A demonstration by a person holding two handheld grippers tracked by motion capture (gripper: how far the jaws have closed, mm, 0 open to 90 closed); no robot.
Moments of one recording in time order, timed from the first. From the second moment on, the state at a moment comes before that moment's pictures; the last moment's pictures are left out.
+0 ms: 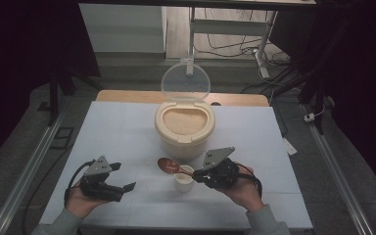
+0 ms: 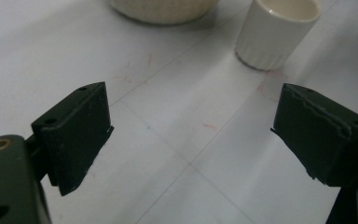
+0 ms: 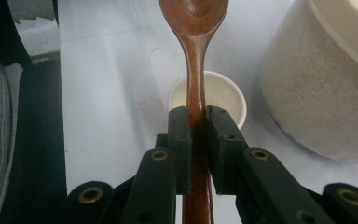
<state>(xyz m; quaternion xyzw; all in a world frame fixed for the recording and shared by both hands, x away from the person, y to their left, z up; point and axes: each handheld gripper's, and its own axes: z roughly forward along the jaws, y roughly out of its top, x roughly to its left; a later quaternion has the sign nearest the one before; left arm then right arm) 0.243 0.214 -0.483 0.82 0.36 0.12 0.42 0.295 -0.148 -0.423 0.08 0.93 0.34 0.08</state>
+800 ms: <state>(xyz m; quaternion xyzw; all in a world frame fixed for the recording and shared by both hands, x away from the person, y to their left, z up) 0.244 0.177 -0.440 0.84 0.30 0.13 0.43 0.292 -0.139 -0.423 0.07 0.94 0.33 0.08</state>
